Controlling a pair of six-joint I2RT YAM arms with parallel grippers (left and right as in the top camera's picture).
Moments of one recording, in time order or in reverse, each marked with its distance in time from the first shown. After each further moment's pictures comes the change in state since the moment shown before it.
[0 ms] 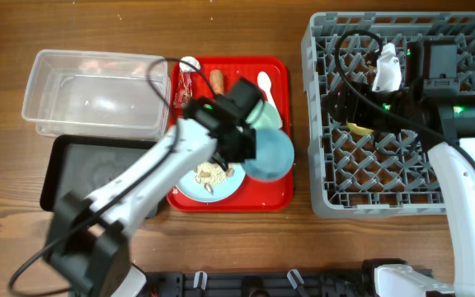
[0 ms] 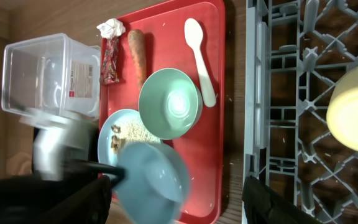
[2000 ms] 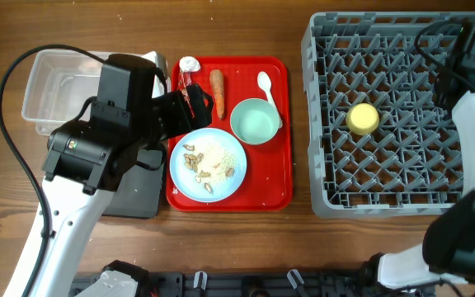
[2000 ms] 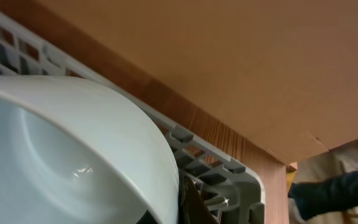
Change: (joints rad) left arm 0.293 -0.434 0.055 -0.004 0.023 -0.004; right arm -0.327 0.341 -0.001 0.401 1.471 0.072
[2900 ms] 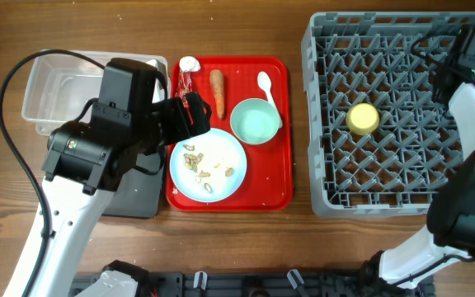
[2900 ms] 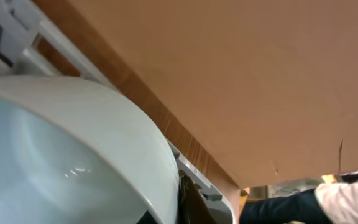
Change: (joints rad) left arm 0.000 0.000 0.000 -0.066 0.000 0.000; right arm -0.042 0.156 0.000 0.181 0.100 -0.346
